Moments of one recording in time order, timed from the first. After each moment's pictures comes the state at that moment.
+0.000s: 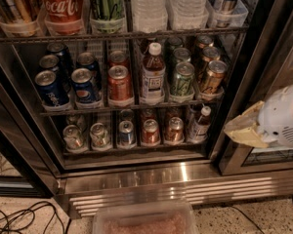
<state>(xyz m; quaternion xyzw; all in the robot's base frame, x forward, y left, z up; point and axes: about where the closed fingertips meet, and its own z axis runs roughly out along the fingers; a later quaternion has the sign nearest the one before) 0.412 -0.192 0.886 -0.47 0.83 0.07 0.29</state>
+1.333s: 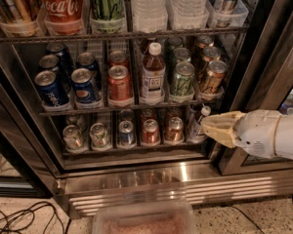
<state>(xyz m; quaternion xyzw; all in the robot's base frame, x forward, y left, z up) 0.469 -0.163 0.836 -0.39 0.76 0.20 0.48</state>
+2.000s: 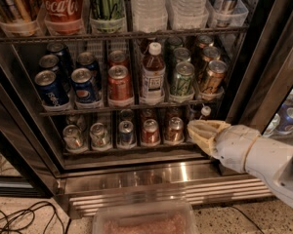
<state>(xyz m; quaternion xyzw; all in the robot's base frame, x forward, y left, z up) 0.478 -0.137 0.813 -0.36 0.73 0.15 0.56</state>
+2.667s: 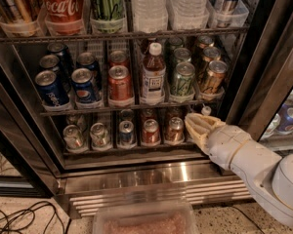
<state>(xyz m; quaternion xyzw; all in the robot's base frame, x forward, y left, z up) 0.506 -0.136 0.811 -0.32 0.70 0.10 0.64</state>
